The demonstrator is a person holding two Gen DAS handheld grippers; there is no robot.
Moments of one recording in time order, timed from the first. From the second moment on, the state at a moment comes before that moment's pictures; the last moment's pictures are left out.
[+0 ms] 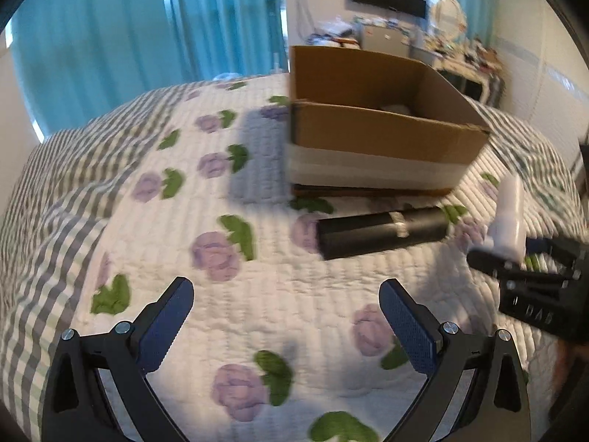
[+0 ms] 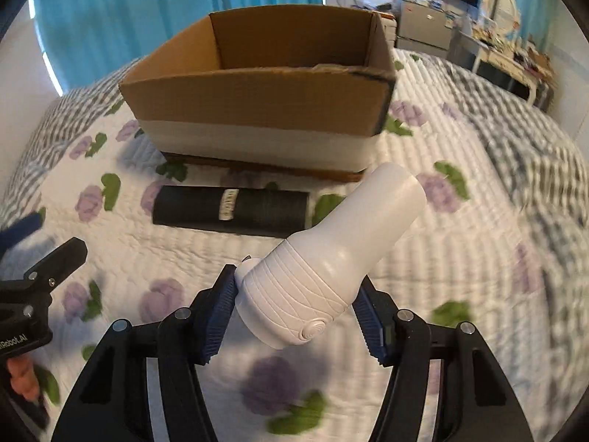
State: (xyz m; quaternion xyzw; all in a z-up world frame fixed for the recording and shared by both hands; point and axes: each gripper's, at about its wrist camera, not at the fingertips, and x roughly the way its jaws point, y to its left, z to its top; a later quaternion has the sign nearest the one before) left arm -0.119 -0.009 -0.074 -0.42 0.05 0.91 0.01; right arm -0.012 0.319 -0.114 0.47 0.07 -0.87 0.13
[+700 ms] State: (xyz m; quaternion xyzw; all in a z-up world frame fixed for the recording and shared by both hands) left arm -0.207 0.085 -0.152 -0.41 0.22 0.88 0.12; right arm -0.038 0.352 -0.136 0.50 0.05 -0.85 0.14
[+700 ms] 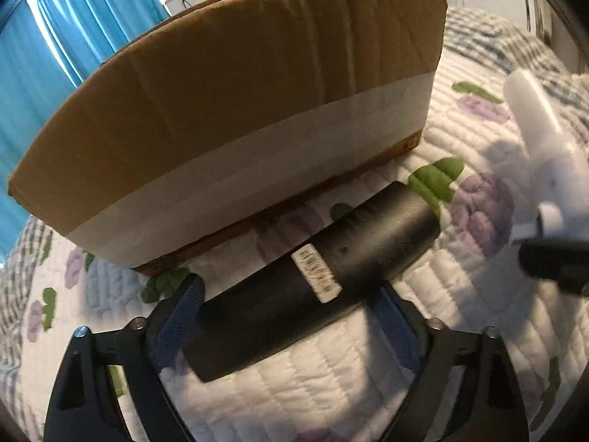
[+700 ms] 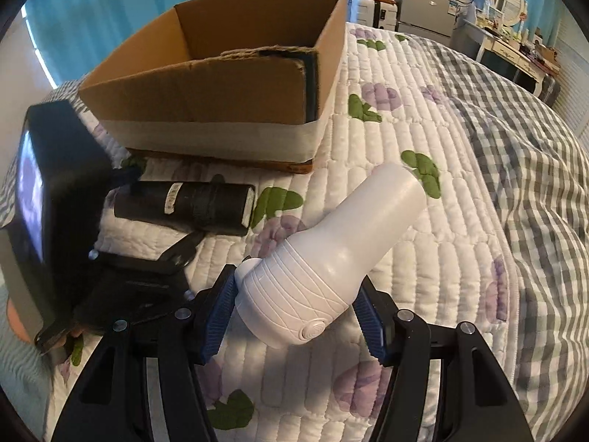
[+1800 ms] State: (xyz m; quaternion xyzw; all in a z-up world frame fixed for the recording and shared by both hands) left arm -0.120 0.021 -0.019 -0.40 0.01 0.91 0.12; right arm 0.031 0.319 -0.034 0.41 0.09 -0.89 0.17
